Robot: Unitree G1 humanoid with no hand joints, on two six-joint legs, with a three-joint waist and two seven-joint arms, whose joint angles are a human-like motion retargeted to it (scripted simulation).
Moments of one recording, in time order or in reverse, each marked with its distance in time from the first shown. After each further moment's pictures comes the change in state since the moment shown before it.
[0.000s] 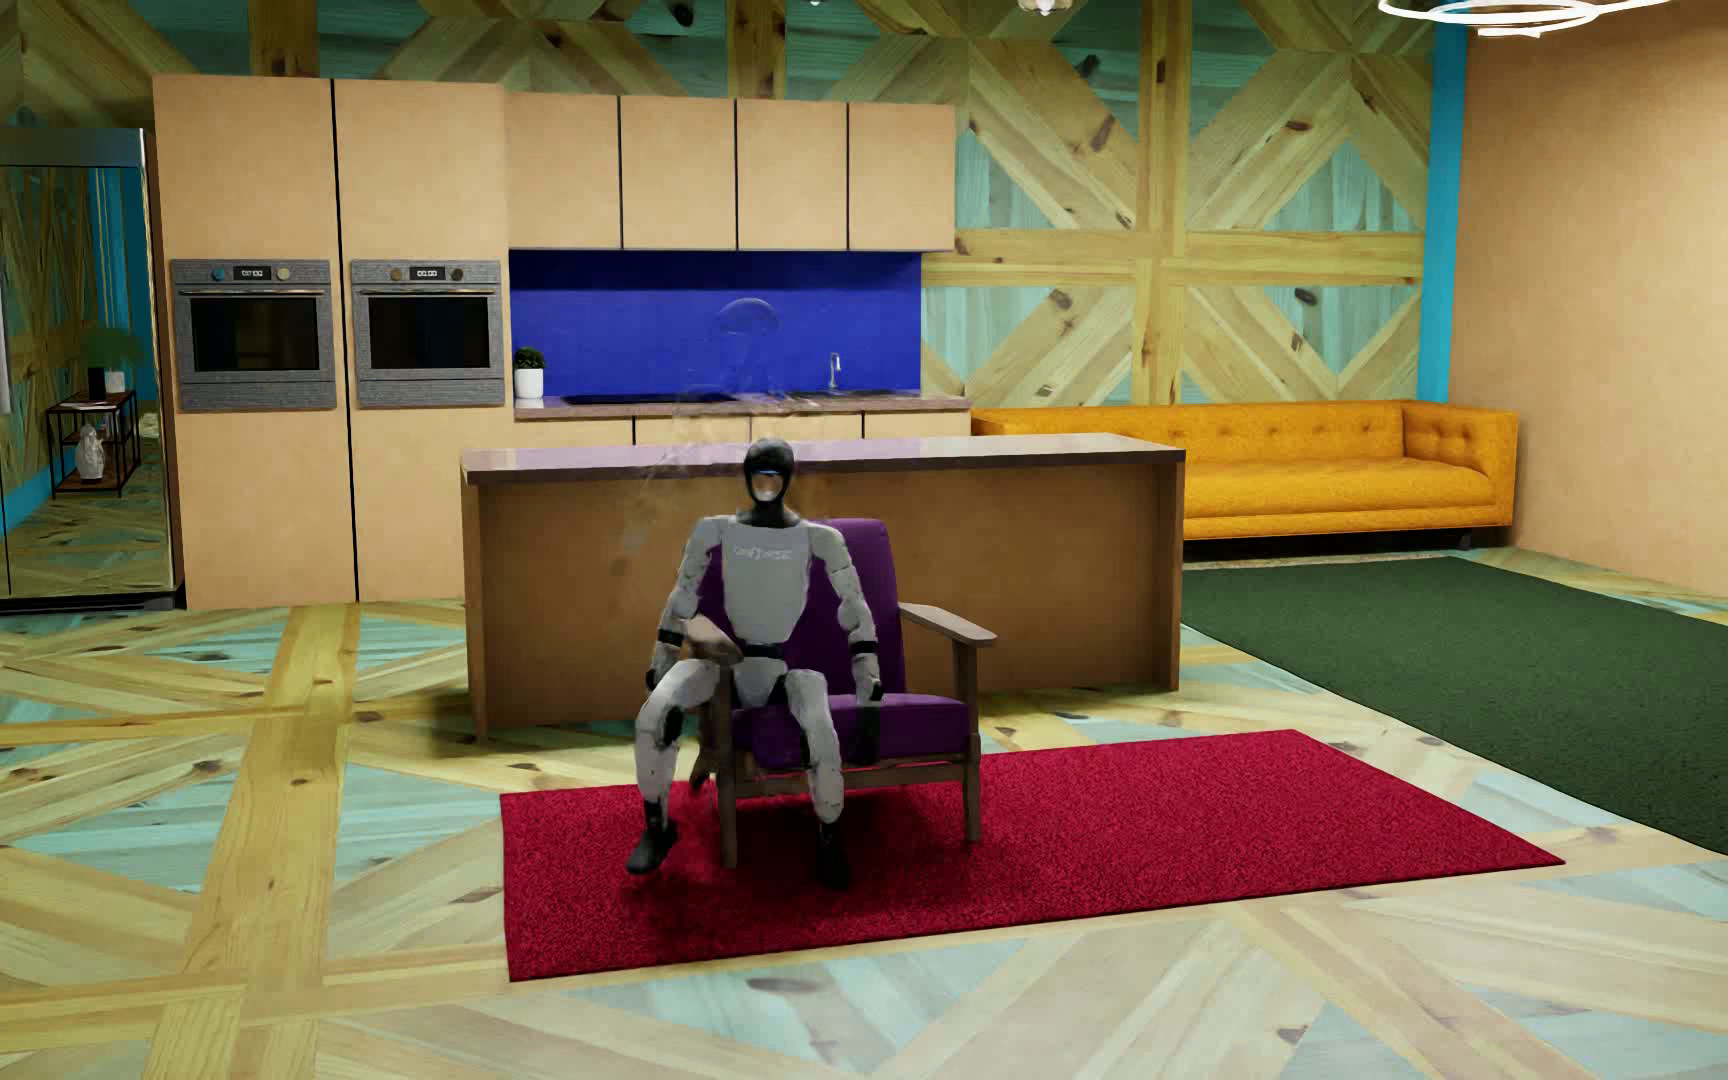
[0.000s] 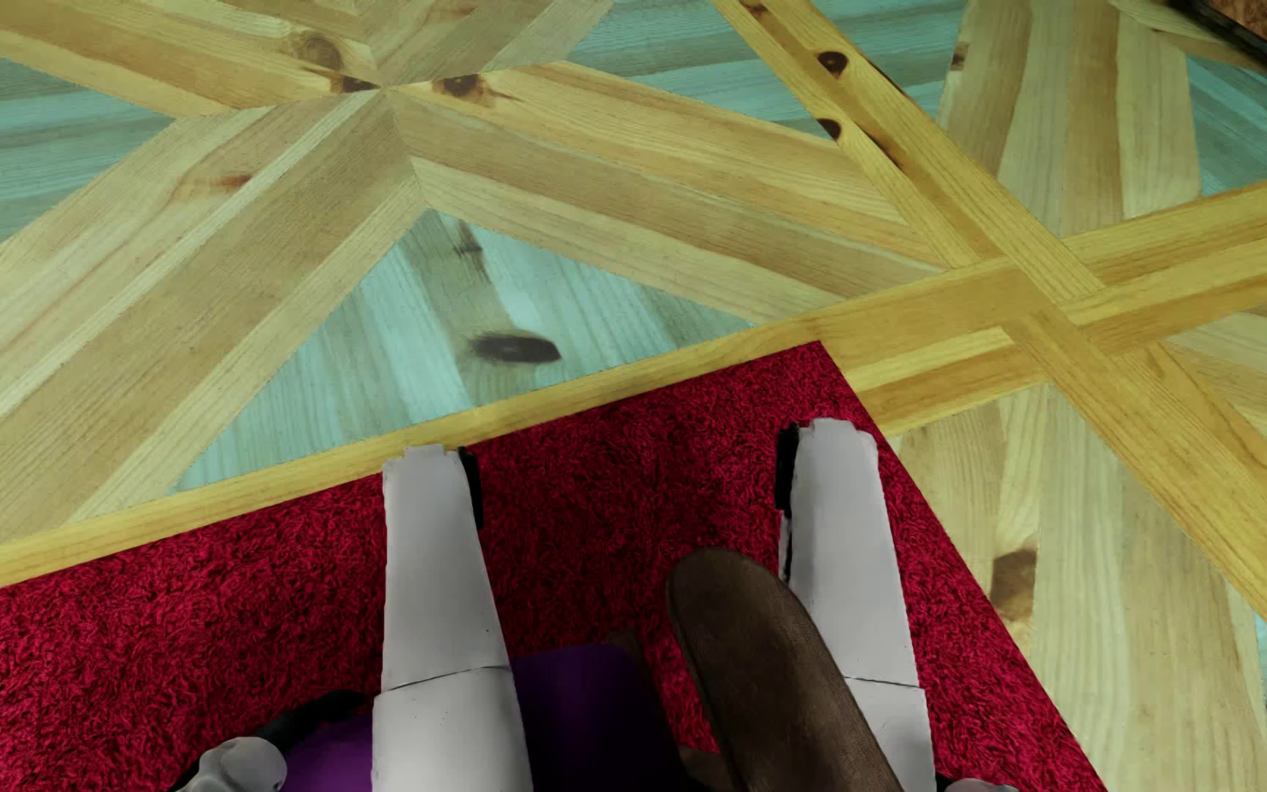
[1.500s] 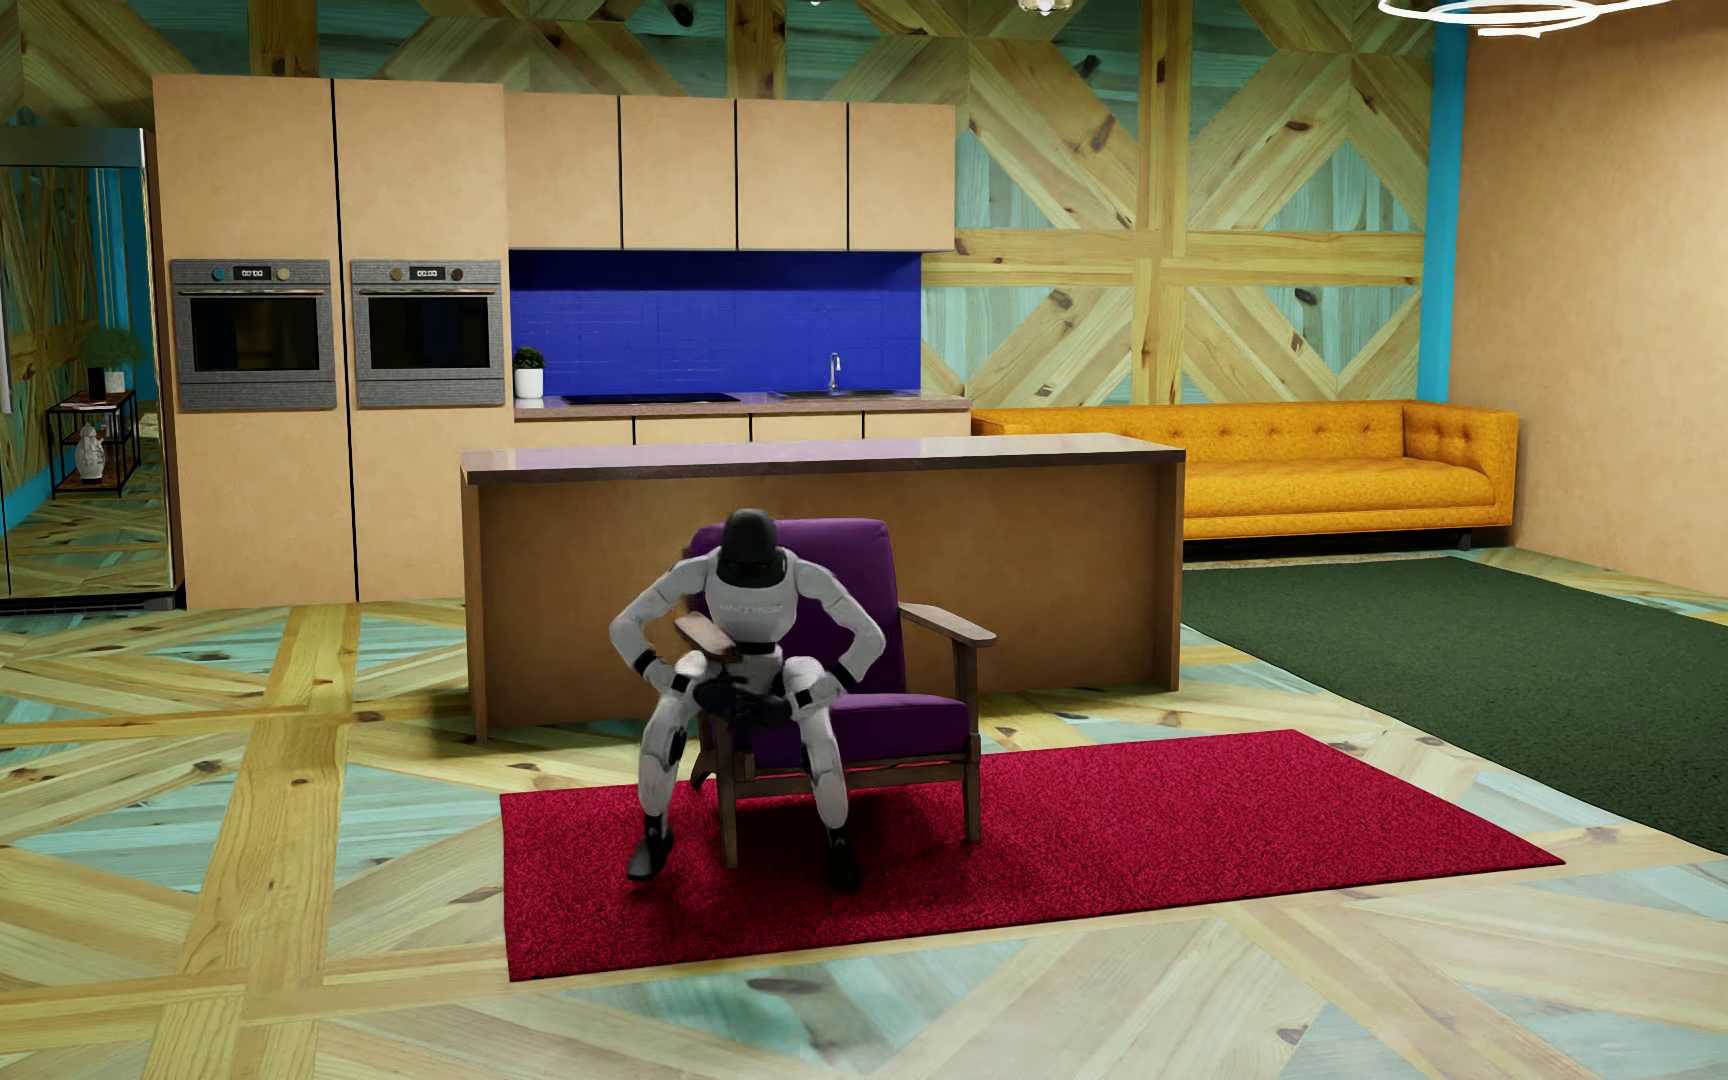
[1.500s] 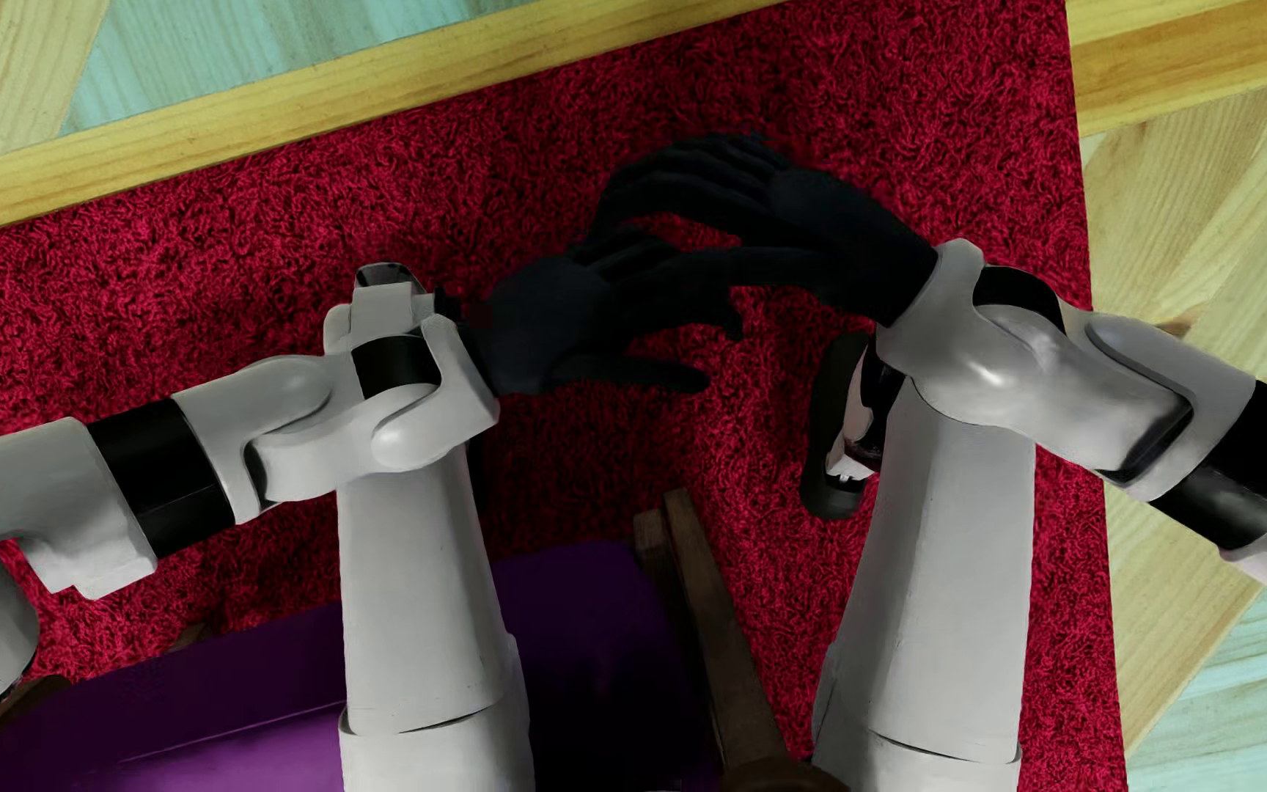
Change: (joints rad) body -0.370 -0.338 0.011 -0.093 -0.027 0.028 -0.032 0.027 0.256 -0.129 -0.088 -0.908 -0.837 -0.039 -0.131 0.478 -0.681 -0.033 0.043 -0.899 0.615 -1.104 -1.311 0.072 0.335 -0.308 -0.296 0.590 -0.484
